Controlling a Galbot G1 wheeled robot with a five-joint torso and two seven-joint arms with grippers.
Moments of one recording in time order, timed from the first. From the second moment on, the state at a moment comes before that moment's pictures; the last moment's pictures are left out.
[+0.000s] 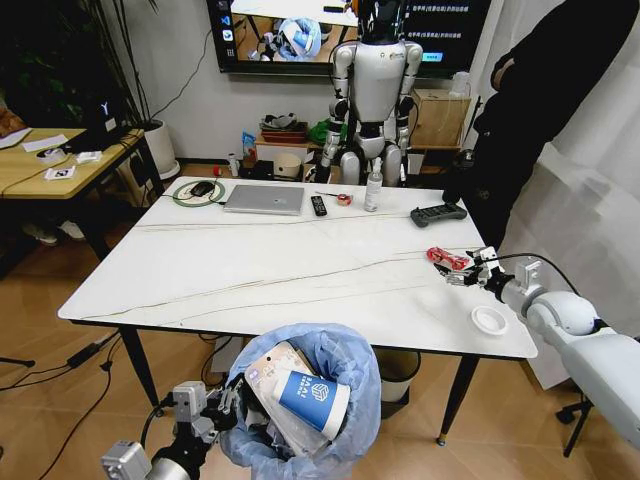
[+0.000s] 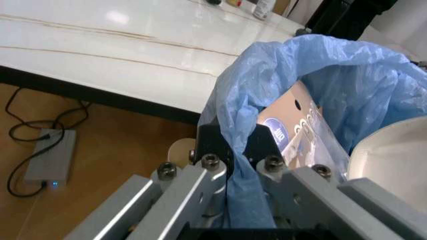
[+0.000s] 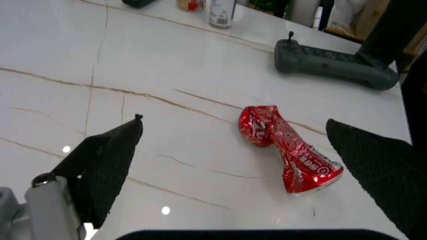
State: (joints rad) left arm 1.98 -1.27 -0.59 -2.39 -0.61 0.23 0.04; right arm -0.74 0.73 0.14 1.32 0.64 -0.16 -0.35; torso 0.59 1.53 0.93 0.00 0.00
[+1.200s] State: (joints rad) left arm 2.00 -1.28 -0.60 -2.41 -0.59 0.23 0.04; right arm -0.53 0.86 0.04 0.88 0.53 -0.08 -0.44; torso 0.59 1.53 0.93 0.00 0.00
